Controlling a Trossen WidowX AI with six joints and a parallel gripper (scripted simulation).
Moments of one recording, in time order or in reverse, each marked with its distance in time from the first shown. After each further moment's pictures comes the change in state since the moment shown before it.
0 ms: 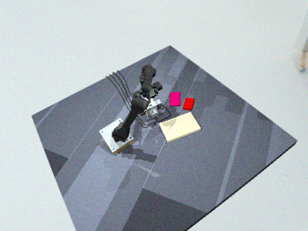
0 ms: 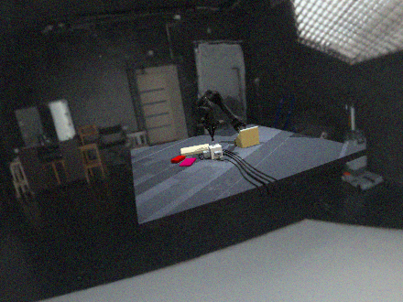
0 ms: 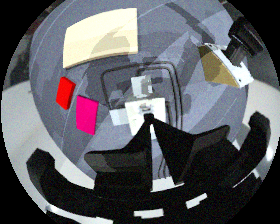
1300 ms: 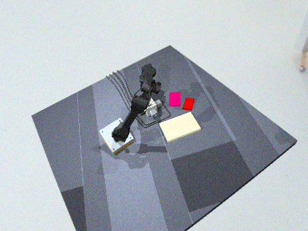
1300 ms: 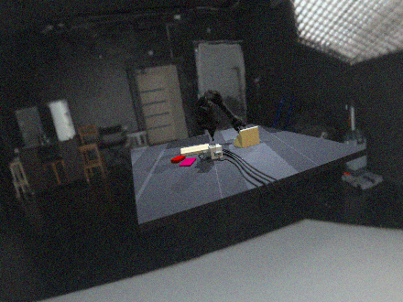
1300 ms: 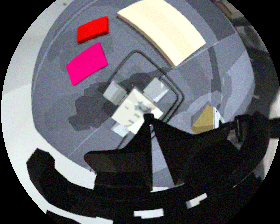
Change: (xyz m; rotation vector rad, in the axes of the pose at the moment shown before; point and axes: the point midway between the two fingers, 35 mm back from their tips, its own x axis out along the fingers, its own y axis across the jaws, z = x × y) arm 0.000 0.000 0.000 -0.861 -0.001 0.000
